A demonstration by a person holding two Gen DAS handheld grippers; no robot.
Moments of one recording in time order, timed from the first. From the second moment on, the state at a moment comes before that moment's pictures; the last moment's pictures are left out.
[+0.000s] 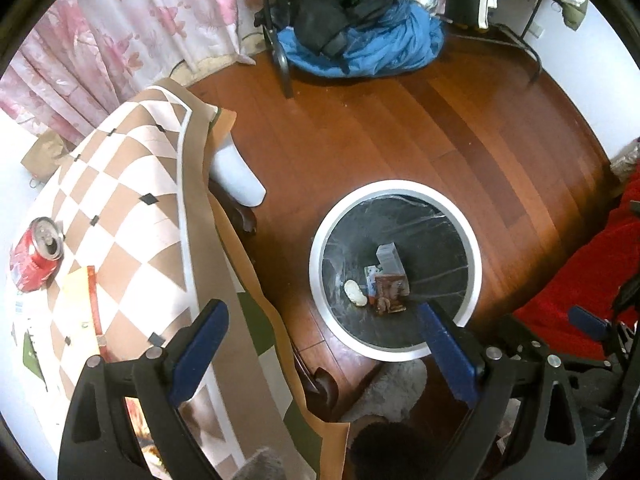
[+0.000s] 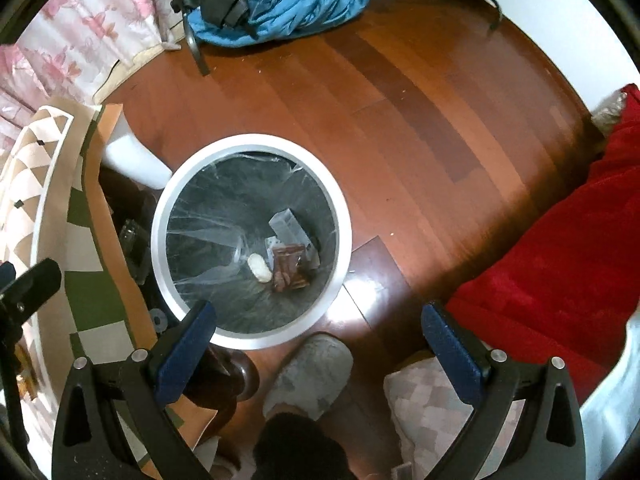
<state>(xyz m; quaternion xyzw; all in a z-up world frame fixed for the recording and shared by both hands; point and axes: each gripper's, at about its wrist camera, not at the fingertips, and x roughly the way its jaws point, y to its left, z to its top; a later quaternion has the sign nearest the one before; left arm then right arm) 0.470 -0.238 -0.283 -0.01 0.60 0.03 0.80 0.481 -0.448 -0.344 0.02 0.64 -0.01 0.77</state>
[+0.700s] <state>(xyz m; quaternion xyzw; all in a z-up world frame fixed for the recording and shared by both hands) 0.350 -0.137 -0.119 -0.06 0.47 0.12 0.88 0.390 -0.397 -0.129 0.07 0.51 0.06 0.85</state>
